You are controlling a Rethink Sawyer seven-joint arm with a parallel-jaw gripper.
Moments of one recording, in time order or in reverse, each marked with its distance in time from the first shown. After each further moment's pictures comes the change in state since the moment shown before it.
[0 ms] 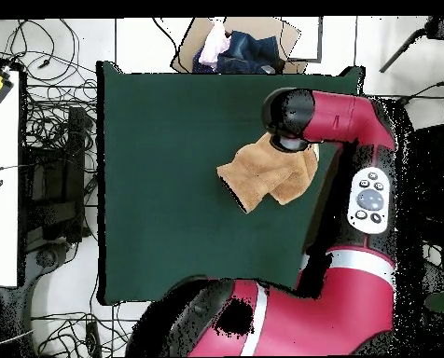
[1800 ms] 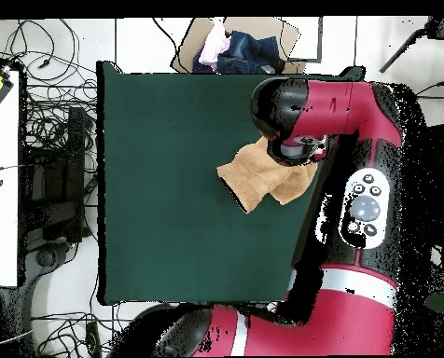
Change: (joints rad) arm 0.038 -0.100 0.000 0.009 -0.124 0.339 -0.095
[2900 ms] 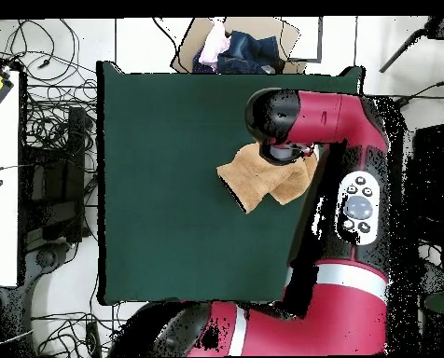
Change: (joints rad) arm 0.003 0.019 0.000 0.063 0.080 -0.172 0.000
